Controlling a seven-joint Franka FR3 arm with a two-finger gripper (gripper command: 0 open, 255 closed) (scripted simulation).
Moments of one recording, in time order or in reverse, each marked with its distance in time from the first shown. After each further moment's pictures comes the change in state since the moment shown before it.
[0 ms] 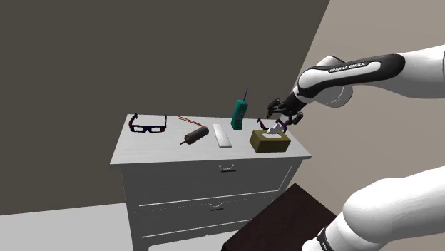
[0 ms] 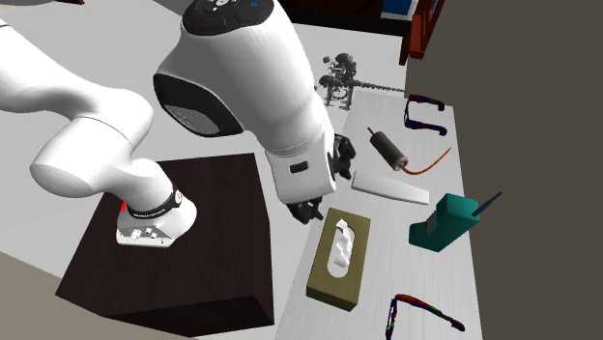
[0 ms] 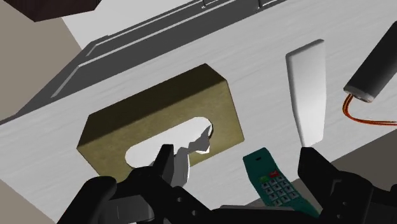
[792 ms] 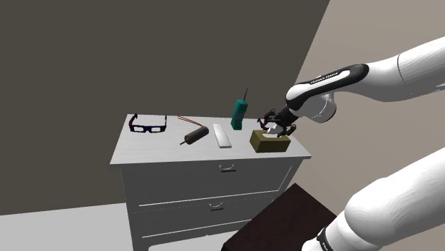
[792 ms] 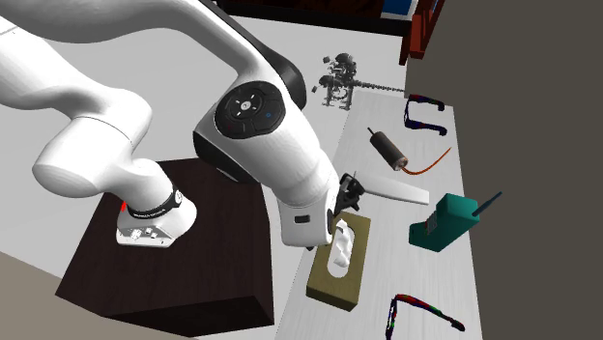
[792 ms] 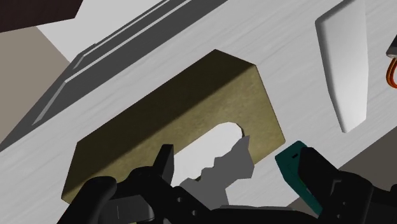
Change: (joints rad) arm 0.052 0.188 -0.068 -0.035 0.175 0.241 -0.034
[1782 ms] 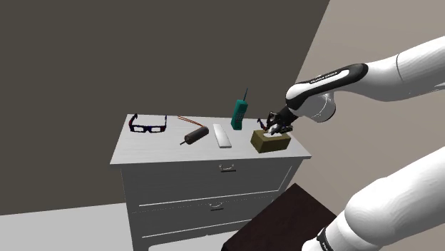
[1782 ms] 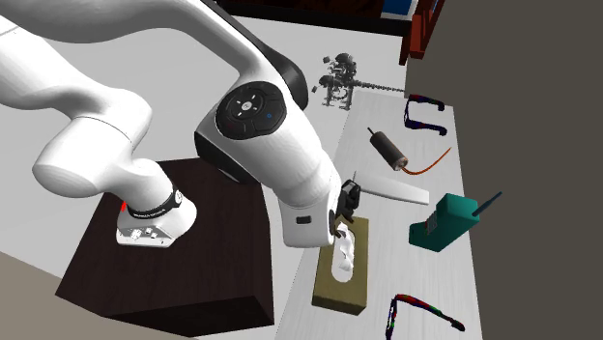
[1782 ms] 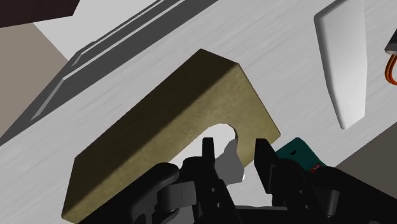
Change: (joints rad) arm 0.003 0.007 -0.004 0.008 0.007 0.005 -0.006
